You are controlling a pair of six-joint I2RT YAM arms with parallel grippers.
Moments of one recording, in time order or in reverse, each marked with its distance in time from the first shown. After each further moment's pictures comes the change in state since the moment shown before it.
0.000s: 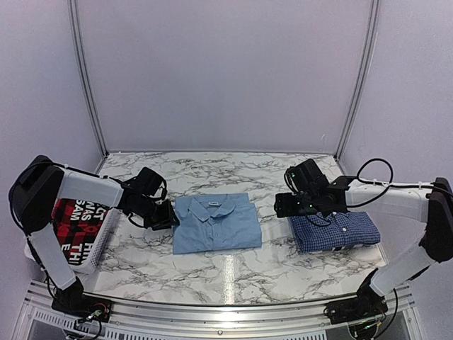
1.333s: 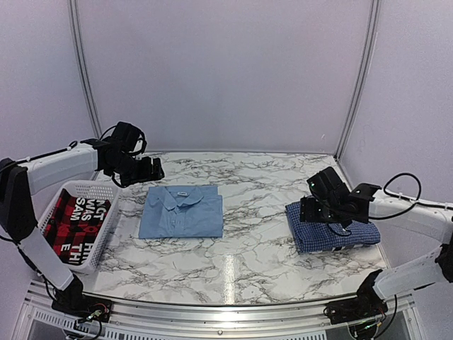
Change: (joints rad) left arm 0.172 -0.115 0.327 -0.312 -0.218 0.303; right arm -0.016 -0.203 -0.116 -0.172 0.212 0.115
